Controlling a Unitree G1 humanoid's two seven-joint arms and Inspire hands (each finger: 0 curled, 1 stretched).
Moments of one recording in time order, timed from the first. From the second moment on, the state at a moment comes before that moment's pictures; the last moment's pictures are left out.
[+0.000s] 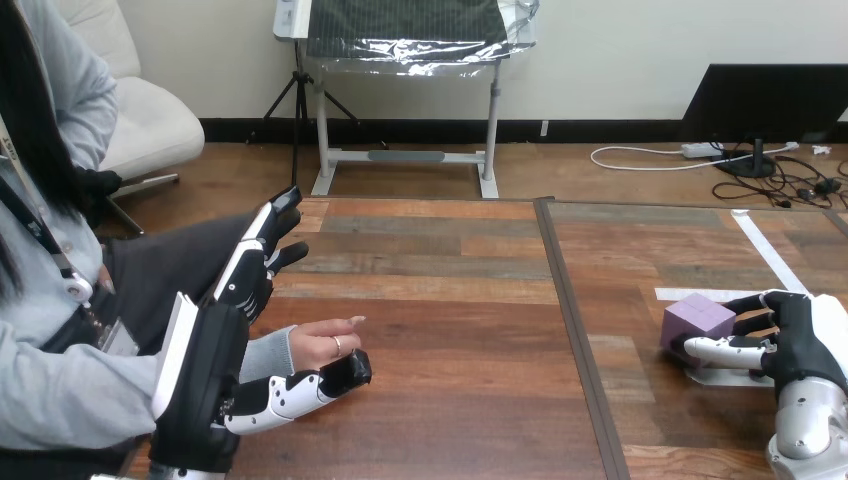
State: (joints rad) left arm 0.06 0.18 0.03 0.47 0.04 -1.07 -0.09; right arm -0.55 -0.43 -0.01 1.32 -0.24 -0.27 -0.36
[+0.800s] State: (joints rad) left arm 0.06 0.18 0.06 0.47 0.18 -1.03 0.02; right arm -0.55 -0.39 -0.07 1.31 -0.14 -0.31 -0.29
